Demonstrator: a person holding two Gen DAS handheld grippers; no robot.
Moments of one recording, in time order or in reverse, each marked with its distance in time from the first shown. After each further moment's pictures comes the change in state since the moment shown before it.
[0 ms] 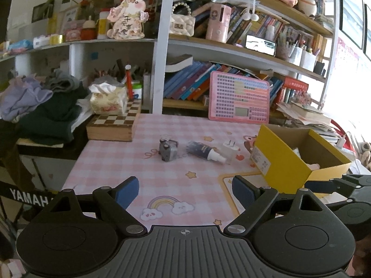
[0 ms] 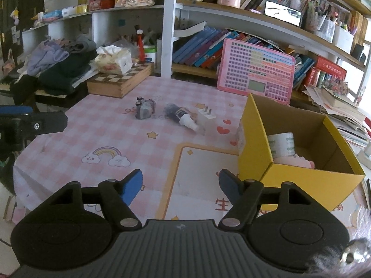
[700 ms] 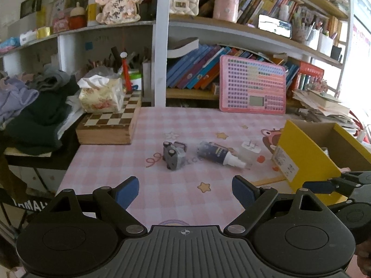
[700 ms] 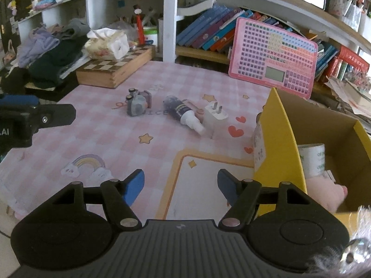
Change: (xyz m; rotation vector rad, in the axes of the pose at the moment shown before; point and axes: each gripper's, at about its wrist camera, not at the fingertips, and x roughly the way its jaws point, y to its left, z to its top) left arm 0.095 0.006 0.033 0.027 0.083 0.038; right arm 0.099 -0.021 0.041 0.004 0.104 0.055
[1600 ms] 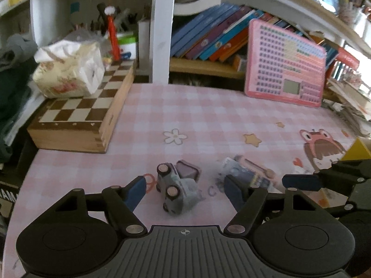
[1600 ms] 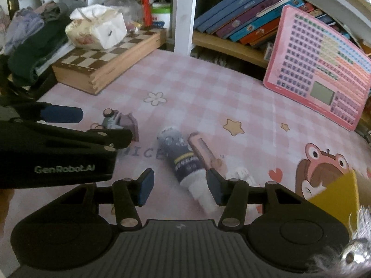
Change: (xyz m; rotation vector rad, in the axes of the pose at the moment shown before) left arm 0.181 0.014 0.050 -0.066 0.182 0.020; right arm 0.153 -0.008 0.101 -0.124 0.125 0.073
